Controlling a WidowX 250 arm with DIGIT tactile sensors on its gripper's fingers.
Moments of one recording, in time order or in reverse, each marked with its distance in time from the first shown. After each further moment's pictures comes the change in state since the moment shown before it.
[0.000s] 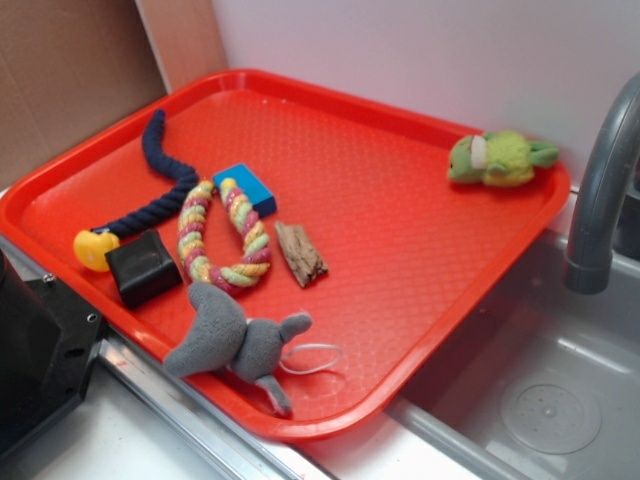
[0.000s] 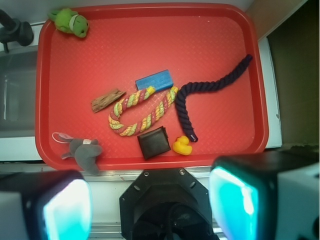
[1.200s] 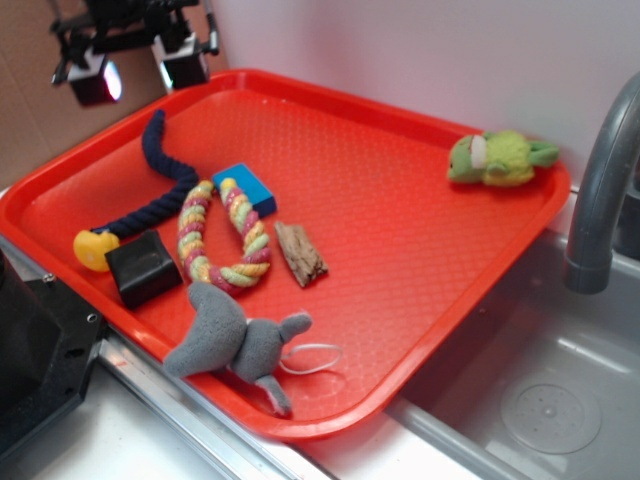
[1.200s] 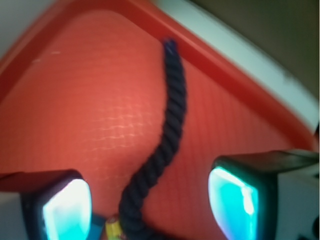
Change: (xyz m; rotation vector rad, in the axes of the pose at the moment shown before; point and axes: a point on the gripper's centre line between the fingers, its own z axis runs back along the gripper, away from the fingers) arm 0.081 0.127 -0.166 0.074 -0.025 1.000
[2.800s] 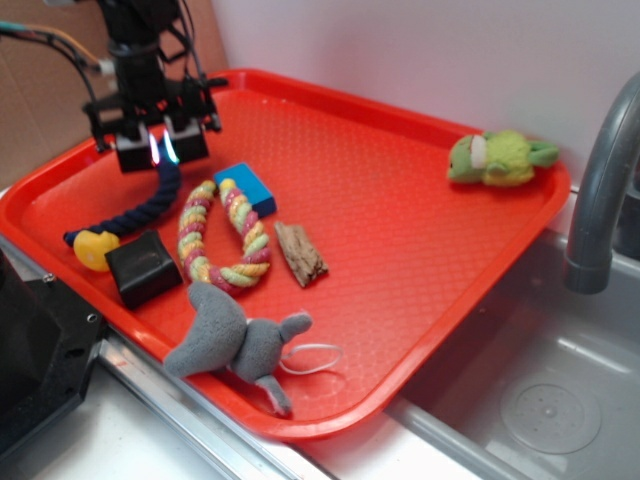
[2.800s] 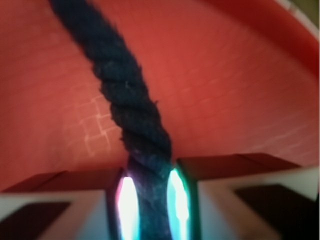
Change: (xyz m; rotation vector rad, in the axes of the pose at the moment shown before) arm -0.024 -0.008 -0.032 0.103 -0.012 -0.013
